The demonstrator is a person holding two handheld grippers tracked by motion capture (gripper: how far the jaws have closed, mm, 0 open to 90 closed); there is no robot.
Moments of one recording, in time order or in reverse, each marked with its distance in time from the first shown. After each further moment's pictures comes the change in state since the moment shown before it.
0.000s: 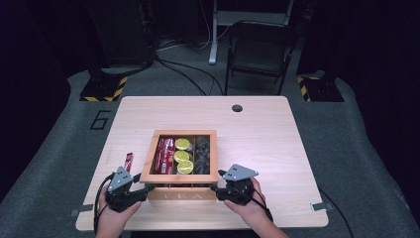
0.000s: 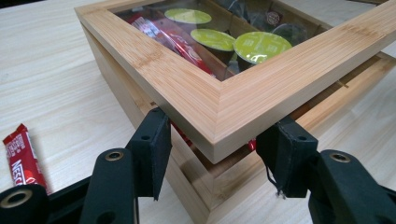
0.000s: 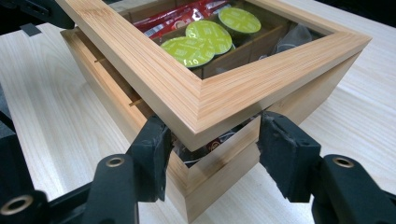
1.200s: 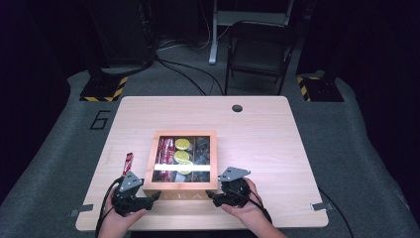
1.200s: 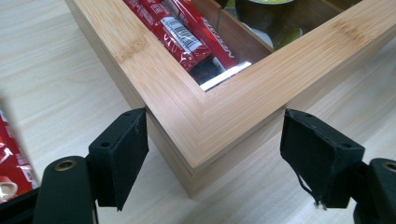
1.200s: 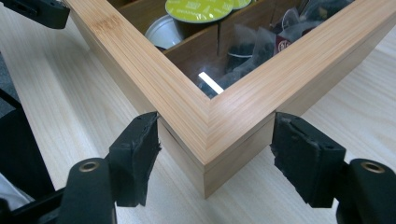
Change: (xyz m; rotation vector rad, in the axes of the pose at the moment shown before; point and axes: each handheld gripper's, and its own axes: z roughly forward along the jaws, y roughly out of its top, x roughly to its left) left arm -0.008 -0.011 0.013 0.145 0.001 -0.009; right arm 0.004 -0.007 0.014 0.139 0.045 0.029
